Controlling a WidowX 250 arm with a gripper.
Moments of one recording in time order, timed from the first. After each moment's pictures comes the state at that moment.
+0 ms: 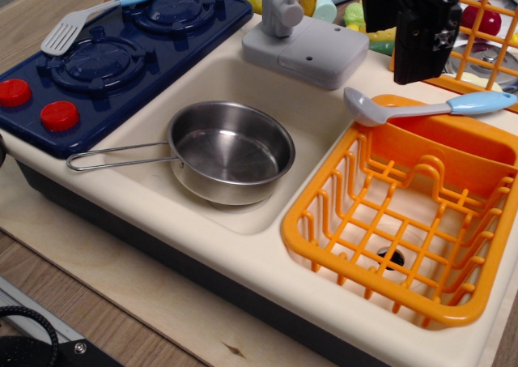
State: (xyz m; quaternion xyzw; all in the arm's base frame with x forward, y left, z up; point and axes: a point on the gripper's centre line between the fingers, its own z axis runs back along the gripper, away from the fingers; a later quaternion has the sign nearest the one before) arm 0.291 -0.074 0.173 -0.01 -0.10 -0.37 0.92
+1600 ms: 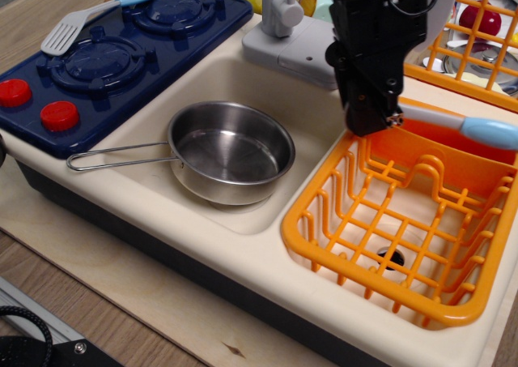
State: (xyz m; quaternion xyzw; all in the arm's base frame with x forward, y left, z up) arm 0.282 -0.062 0.120 -0.04 -0.11 -0.35 0.93
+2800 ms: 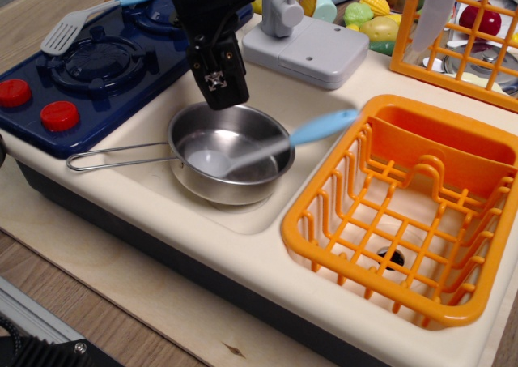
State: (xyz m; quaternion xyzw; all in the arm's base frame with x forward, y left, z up) arm 0.243 0.021 0.133 -0.07 -0.13 -0.40 0.91
